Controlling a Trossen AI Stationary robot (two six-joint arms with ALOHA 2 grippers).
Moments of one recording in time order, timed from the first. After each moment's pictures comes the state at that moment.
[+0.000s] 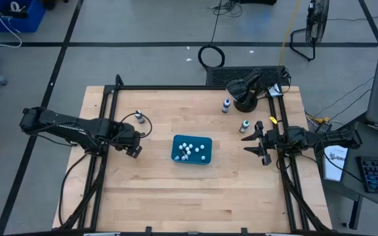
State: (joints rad) left arm -0.09 1.05 0.71 -1.10 -0.04 -1.15; right arm 0.09 0.09 0.02 0.13 0.00 0.07
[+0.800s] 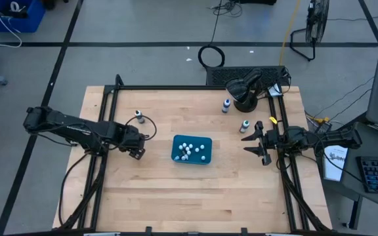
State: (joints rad) left arm -0.08 1.14 0.66 -1.04 -0.05 -1.11; right arm 0.09 0.09 0.02 0.13 0.00 0.07
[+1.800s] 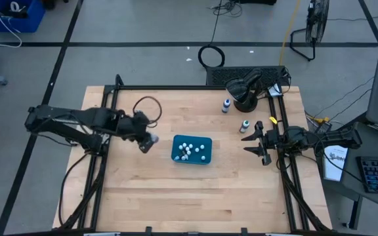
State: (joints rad) left arm -0.08 1.17 1.16 -1.04 -0.18 -0.80; right arm 0.09 0.09 0.02 0.13 0.00 0.07
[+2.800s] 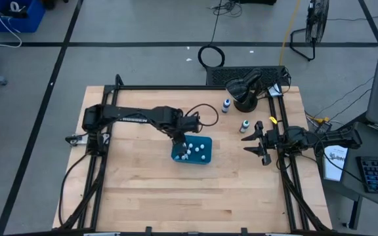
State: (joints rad) left arm 0.06 1.91 1.66 -1.16 -0.13 -0.29; right arm 0.09 0.09 0.02 0.13 0.00 0.07
